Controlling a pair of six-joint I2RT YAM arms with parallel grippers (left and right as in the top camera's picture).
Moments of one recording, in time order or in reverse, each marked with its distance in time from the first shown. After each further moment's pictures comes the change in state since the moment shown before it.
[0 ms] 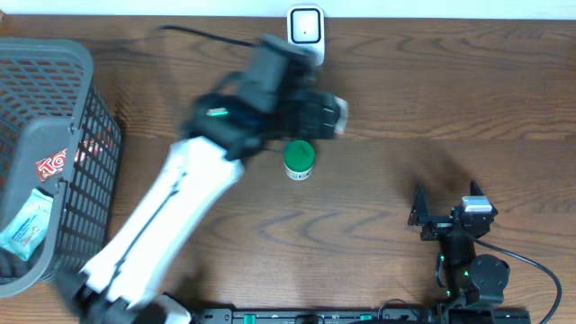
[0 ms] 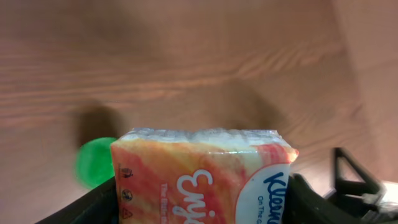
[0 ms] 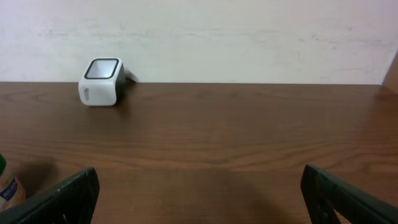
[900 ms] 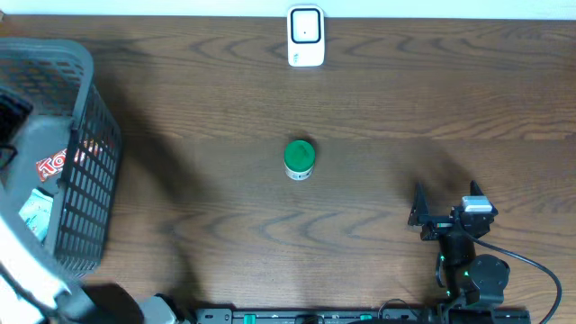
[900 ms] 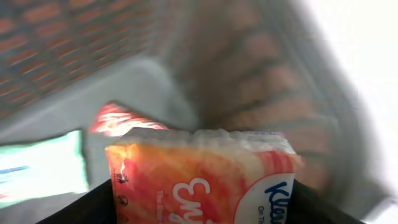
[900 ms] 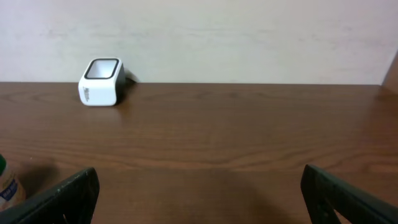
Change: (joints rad) left arm 1.328 -0.097 -0.011 -0.093 0.011 0.122; right arm 0.000 -0.001 0.000 -0.001 0.000 0.000
